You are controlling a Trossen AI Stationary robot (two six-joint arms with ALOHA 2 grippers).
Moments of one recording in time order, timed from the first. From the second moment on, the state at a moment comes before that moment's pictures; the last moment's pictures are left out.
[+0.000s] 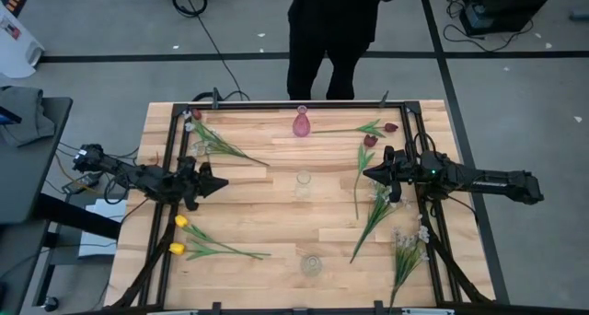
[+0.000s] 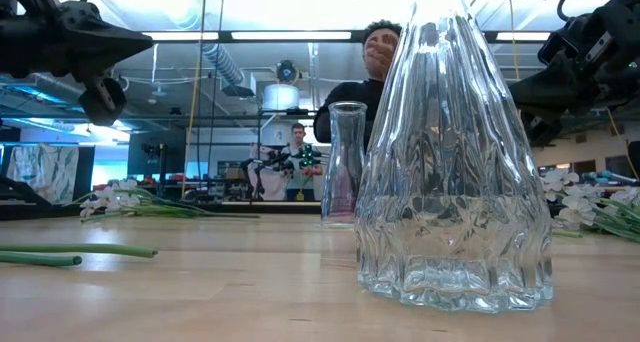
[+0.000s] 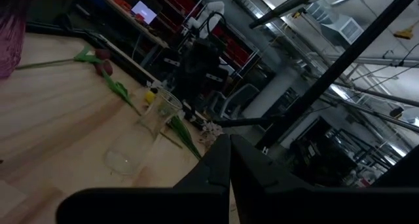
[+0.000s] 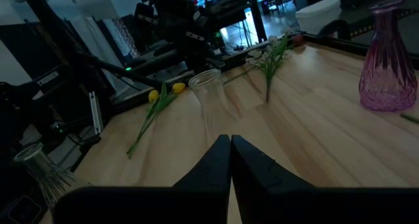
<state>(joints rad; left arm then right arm) -0.38 0.09 0.01 0.21 -0.43 -0.68 -0.16 0.14 0.02 0.03 -0.10 0.36</state>
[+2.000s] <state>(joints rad) -0.38 0.51 0.67 -0.10 -0.81 -0.56 -0.16 0.55 0.78 -0.25 0.15 0.49</state>
